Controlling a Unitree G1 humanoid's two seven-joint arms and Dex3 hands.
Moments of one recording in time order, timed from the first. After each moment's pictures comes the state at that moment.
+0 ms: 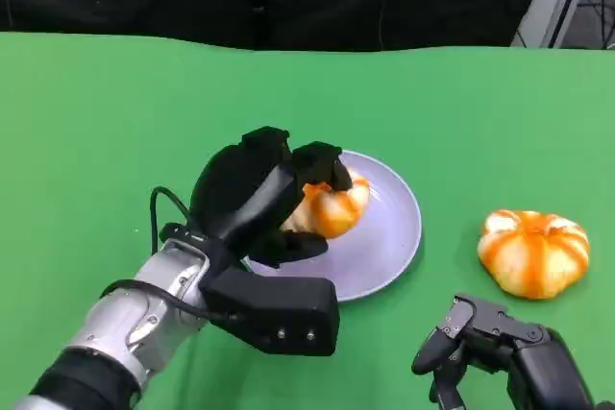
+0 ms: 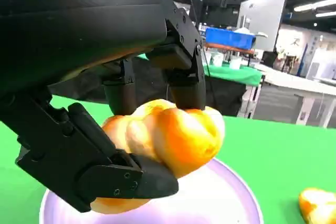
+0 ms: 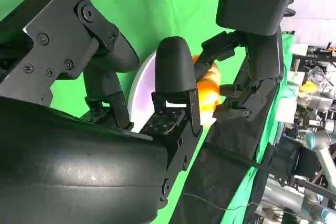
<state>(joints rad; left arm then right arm) -0.52 0.18 -0.48 0.58 0.82 -0.34 0.37 0.40 -0.02 0.21 -0.27 -0.18 -0.22 0.02</state>
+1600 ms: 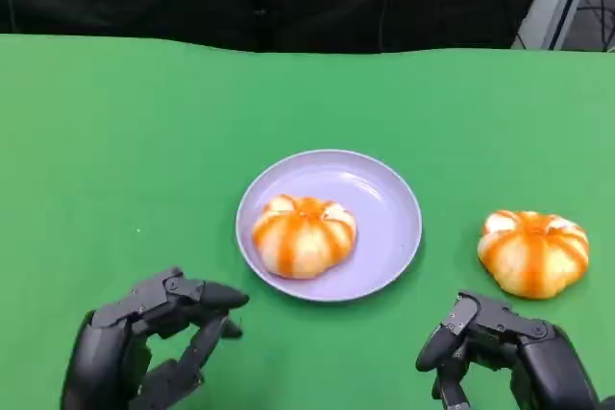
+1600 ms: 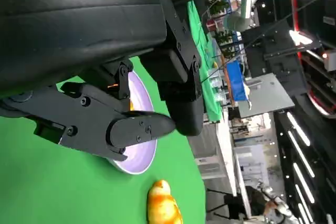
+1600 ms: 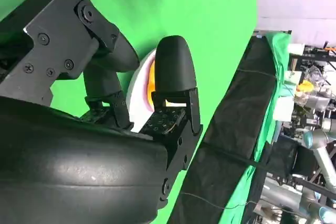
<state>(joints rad) 0.24 0.06 -0.07 0.14 -0.13 -0.68 -0.14 0.39 -0.02 0.20 -0.29 -0.16 -0.20 0.03</state>
